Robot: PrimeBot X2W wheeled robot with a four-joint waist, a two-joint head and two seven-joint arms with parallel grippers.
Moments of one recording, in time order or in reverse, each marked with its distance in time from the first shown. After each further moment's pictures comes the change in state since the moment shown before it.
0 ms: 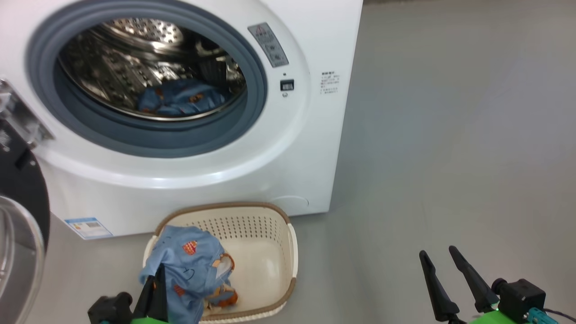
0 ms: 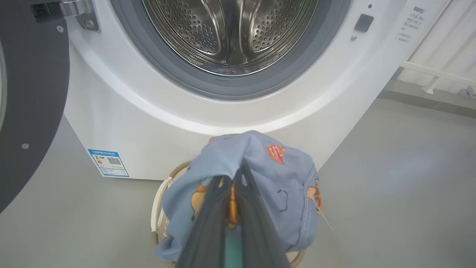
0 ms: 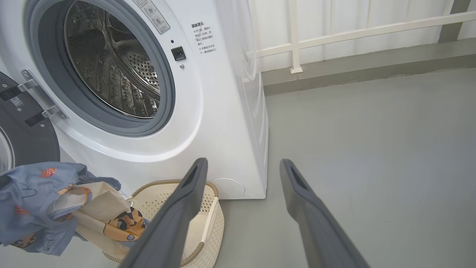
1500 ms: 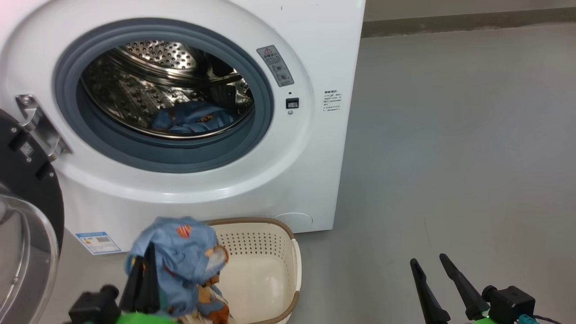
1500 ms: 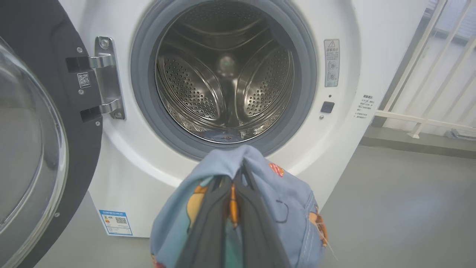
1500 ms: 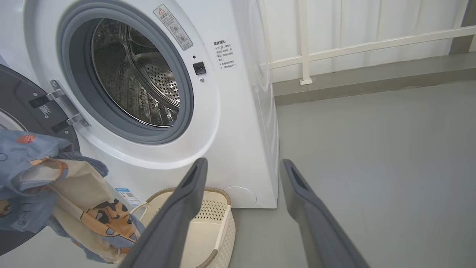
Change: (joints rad) left arm 0.086 0.003 0.021 -0.260 0.036 0.005 0.000; right arm 0.028 0.022 0.015 -0.001 -0.010 0.000 0.000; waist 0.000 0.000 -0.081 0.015
